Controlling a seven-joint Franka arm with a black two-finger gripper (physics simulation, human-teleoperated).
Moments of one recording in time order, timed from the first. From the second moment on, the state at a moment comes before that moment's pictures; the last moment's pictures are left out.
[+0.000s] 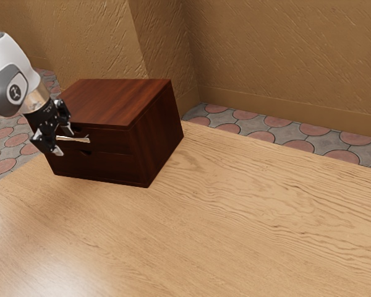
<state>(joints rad) 0.78 0.14 -0.24 -1.60 0.03 2.01 -1.44</state>
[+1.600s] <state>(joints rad) 0.78 0.01 -0.24 -1.80 0.02 2.09 -1.42</state>
